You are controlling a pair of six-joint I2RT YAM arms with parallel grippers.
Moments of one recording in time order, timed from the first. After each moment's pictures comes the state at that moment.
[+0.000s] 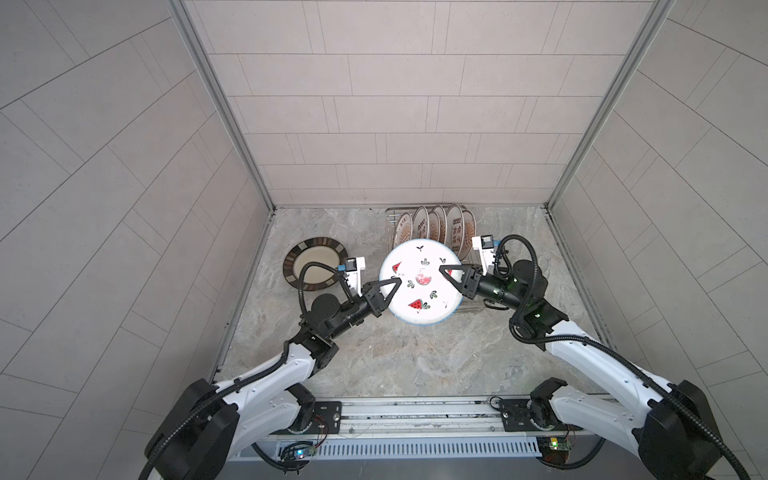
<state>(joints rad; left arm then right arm) -0.60 1.03 0.33 0.83 0.37 -0.90 0.45 1.04 0.62 0.40 -0.57 0.72</state>
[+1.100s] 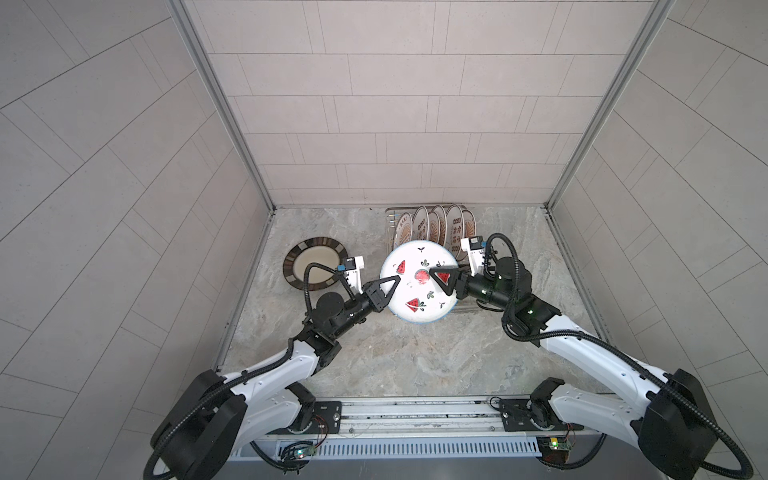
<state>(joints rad) -0.61 1.08 0.33 0.81 0.27 -0.98 0.54 1.09 0.68 0.22 -0.38 0.59</state>
